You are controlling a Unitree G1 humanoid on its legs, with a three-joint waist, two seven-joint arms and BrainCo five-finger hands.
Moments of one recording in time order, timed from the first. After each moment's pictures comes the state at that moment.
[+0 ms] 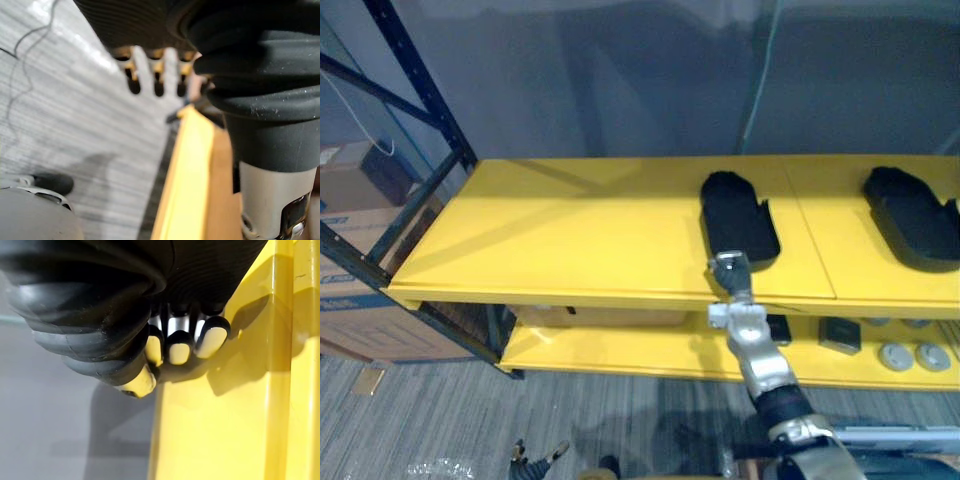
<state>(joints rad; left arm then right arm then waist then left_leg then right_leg) 0.30 0.03 0.07 0.83 -0.19 -0.26 0.34 -0.37 -0.08 0.12 0.45 -0.02 -0.01 -0.33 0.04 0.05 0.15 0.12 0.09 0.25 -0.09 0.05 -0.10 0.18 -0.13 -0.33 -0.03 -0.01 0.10</state>
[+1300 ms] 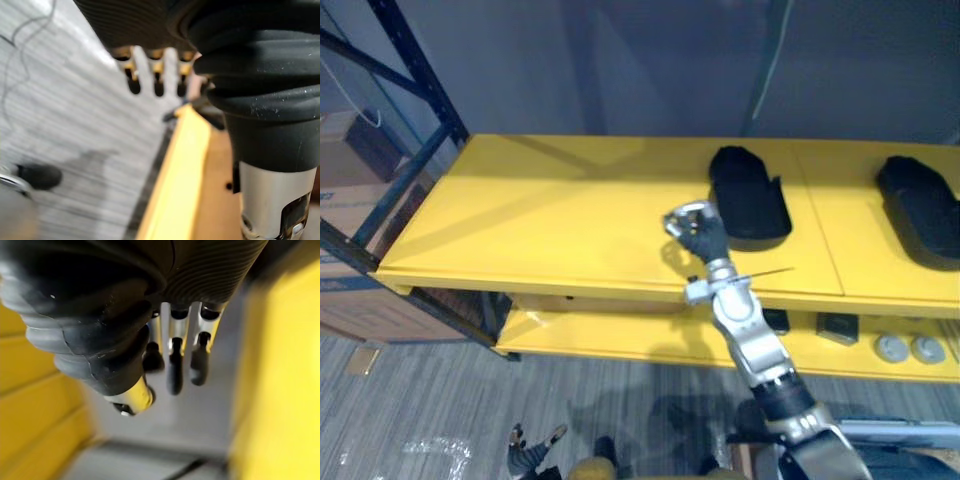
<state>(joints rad) 0.25 0.01 0.17 0.80 -0.19 -0.29 0.34 -0.39 -0.17 0.23 -0.15 0.32 -0.12 0.01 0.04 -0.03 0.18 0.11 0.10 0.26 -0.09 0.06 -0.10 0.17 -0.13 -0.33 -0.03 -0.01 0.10</state>
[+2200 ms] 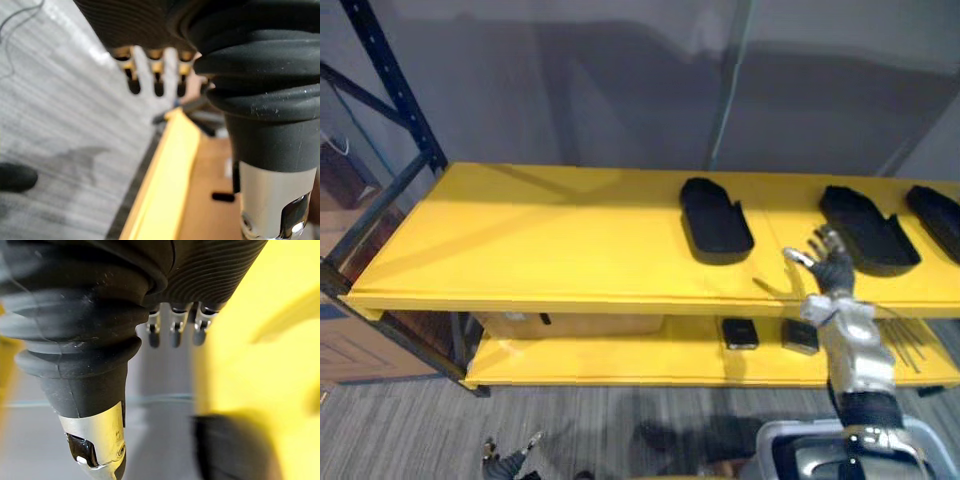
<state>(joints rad) 0.26 0.05 0.22 0.84 -0.20 -0.29 0.37 -0.35 -0.36 -0.21 0.49 0.40 0.05 -0.02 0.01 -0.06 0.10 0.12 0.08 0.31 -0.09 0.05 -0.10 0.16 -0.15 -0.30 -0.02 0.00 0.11</state>
